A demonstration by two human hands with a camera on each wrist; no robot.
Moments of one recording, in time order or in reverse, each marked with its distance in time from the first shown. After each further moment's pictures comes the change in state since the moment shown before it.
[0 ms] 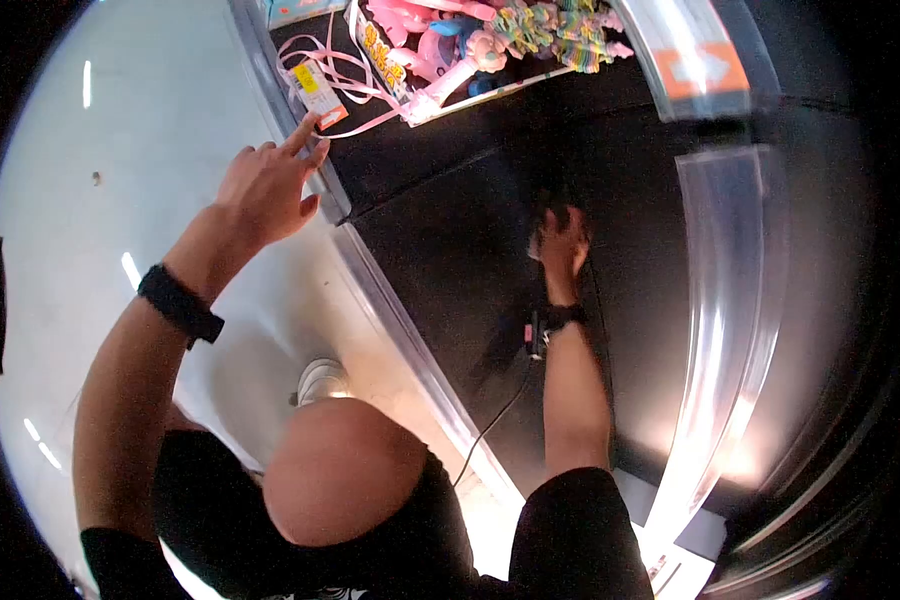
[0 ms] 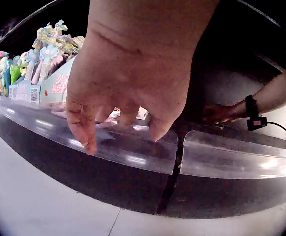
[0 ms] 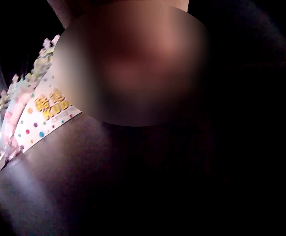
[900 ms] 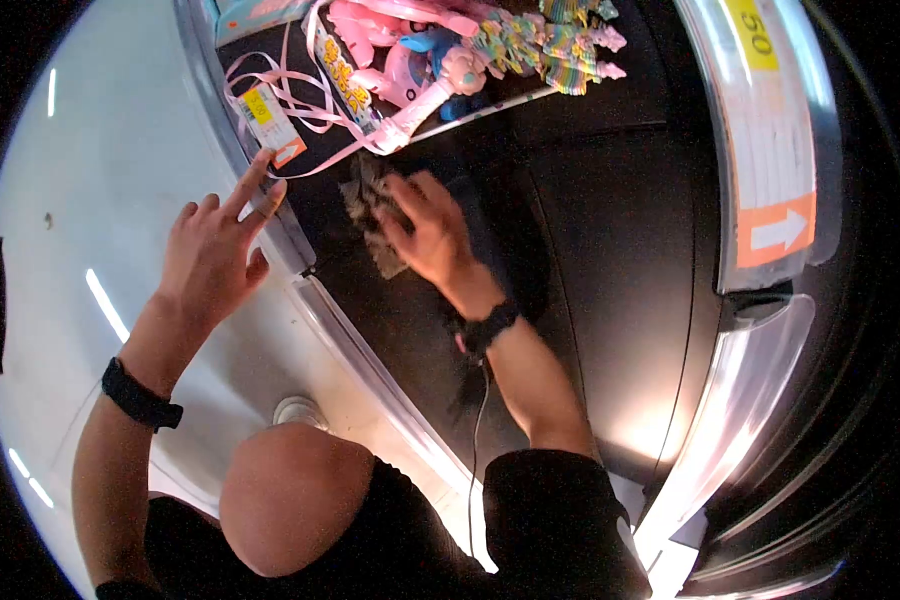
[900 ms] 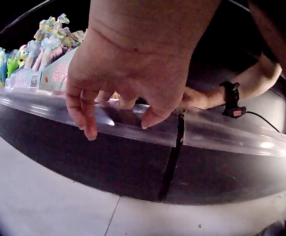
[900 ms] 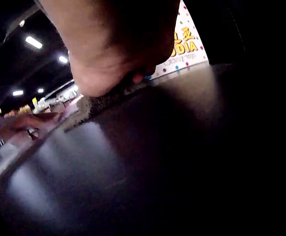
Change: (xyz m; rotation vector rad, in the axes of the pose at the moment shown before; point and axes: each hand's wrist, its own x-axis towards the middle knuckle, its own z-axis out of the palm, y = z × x) left_hand -0.010 -0.013 0.010 -0.102 0.074 0.026; right_hand -0.002 -0.156 0.055 0.216 -0.193 -0.814
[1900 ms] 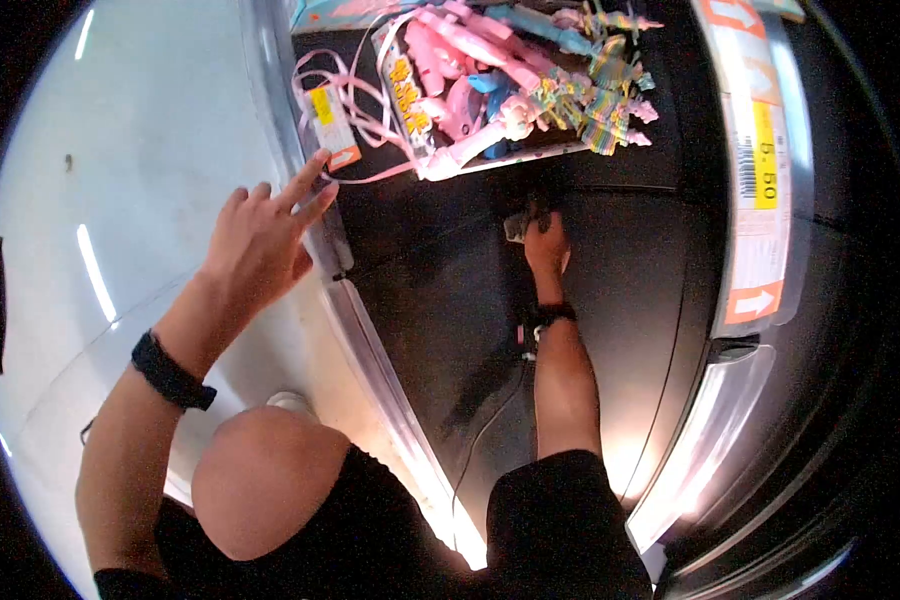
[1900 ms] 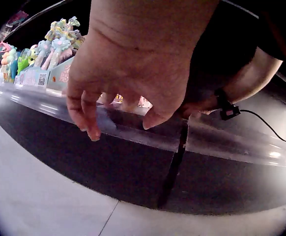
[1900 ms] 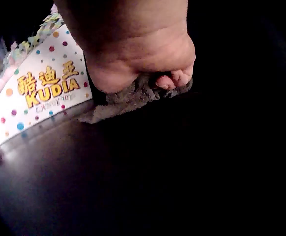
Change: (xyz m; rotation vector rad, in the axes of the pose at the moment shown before) left_hand -0.008 -0.004 0.019 -0.113 0.083 -0.062; right_hand -0.031 0.132 -0.055 -0.486 -0.068 0.858
